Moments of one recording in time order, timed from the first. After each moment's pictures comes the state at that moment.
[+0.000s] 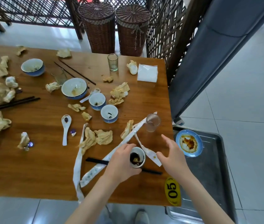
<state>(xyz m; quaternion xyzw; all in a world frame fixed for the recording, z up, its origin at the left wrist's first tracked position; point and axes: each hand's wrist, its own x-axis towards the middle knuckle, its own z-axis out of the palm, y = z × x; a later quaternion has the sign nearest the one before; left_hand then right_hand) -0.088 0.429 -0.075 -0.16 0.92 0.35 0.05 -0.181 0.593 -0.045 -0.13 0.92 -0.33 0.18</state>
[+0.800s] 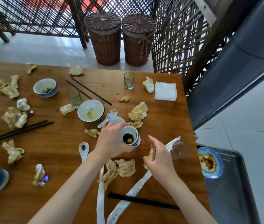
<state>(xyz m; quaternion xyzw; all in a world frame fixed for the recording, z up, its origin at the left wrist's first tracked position) -0.169 0.252 -0.024 -0.14 0.96 0.25 -0.04 -0.200 0.438 -0.036 -0.17 0.90 -0.37 0.17</state>
